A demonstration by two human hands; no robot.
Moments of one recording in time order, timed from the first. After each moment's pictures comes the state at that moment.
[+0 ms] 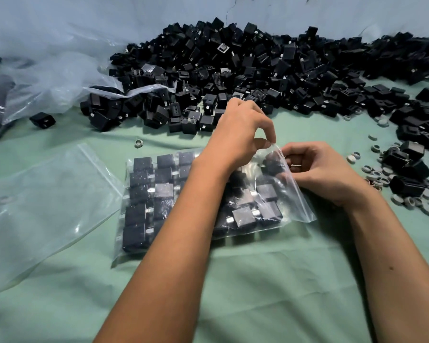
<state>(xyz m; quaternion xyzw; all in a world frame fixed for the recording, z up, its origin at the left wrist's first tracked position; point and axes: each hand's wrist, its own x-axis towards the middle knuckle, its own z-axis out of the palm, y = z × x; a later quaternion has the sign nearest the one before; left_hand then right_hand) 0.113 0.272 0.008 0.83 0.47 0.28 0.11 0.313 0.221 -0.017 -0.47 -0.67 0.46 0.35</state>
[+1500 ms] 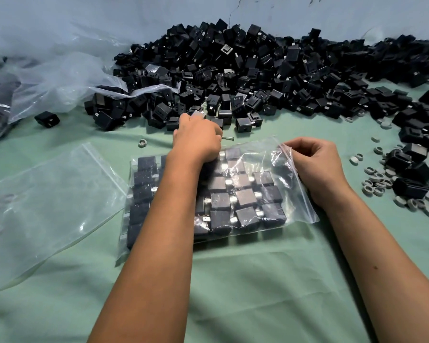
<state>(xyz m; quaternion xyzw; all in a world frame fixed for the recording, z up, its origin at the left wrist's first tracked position) 0.058 0.286 -0.001 0.72 0.67 0.14 0.14 0.287 0.237 -0.037 -0.58 -0.51 0.37 0.52</state>
